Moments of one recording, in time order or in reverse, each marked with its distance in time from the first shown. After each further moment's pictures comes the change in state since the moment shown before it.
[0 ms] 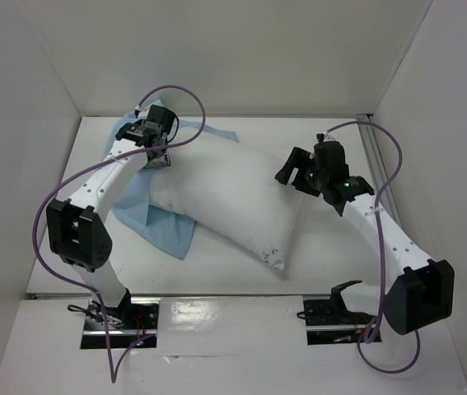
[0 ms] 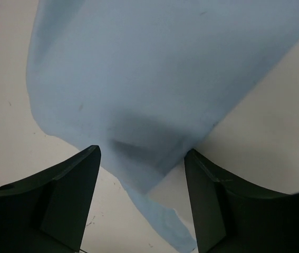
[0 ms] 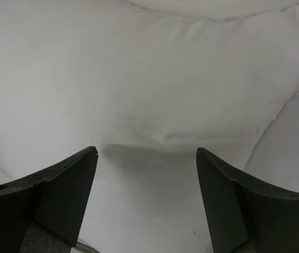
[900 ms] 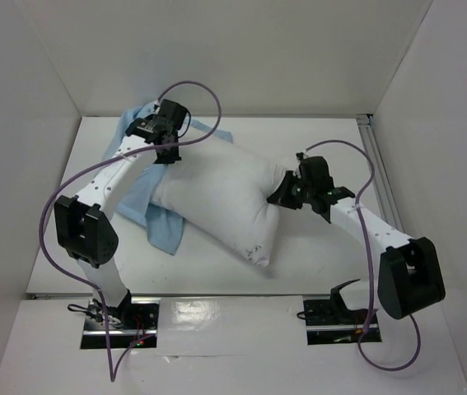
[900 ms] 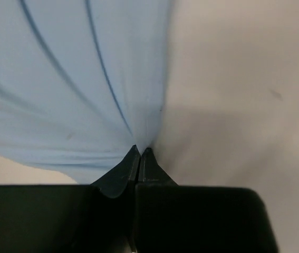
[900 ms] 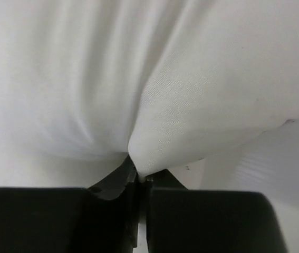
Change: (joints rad) left arm -0.037 0.069 0.089 0.006 0.142 0.036; right arm 0.031 0.087 -0.214 0.198 -0.215 0.031
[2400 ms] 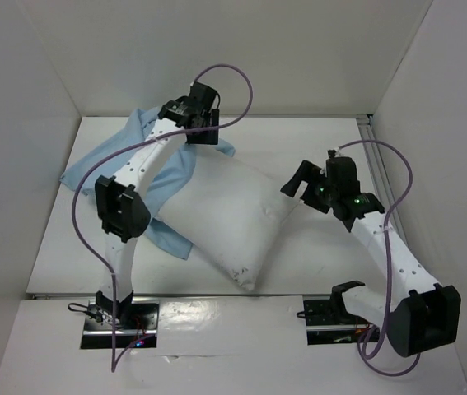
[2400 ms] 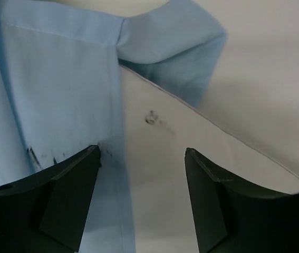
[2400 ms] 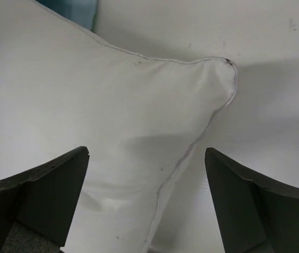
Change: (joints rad) left arm -0.099 0.321 0.493 -0.013 0.132 0.047; right arm -0.085 -0.216 0.090 -0.277 0.163 -0.009
